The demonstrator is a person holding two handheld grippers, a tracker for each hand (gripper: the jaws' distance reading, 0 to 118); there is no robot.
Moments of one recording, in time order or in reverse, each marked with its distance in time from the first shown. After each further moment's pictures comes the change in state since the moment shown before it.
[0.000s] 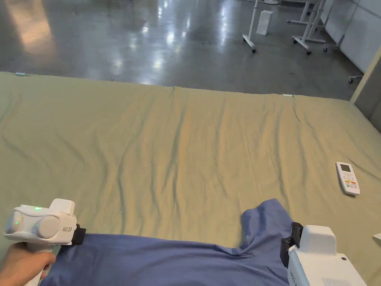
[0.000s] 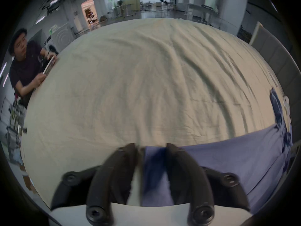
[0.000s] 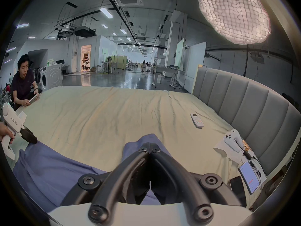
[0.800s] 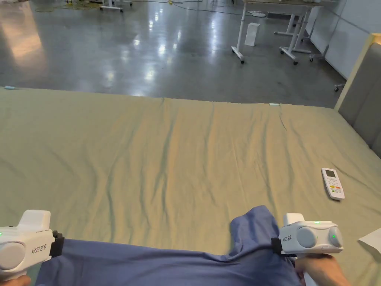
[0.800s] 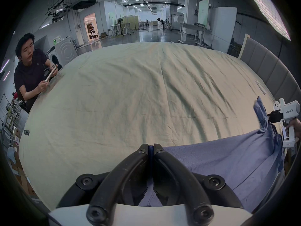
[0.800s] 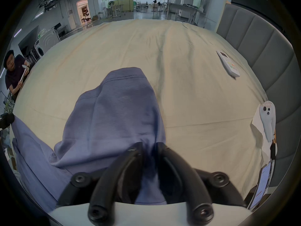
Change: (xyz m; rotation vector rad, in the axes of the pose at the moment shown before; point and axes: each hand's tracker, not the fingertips) left arm -0.012 -0.014 0.058 0.176 -0.021 0.080; right arm 0.070 -0.034 -0.192 -0.617 0.189 0.032
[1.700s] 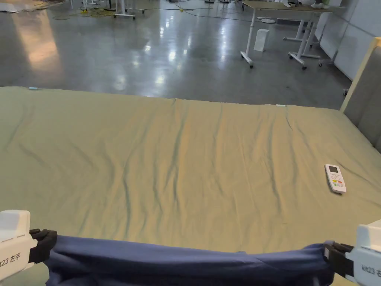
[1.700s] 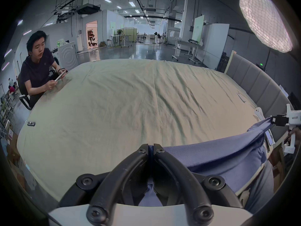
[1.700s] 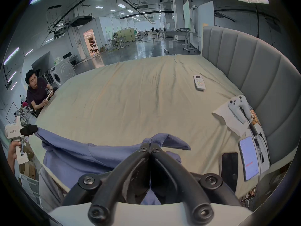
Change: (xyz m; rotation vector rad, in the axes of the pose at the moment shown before) left arm -0.026 -0.062 0.140 0.135 -0.094 0.044; right arm 0.018 -0.120 0.225 0.286 0.076 -0.141
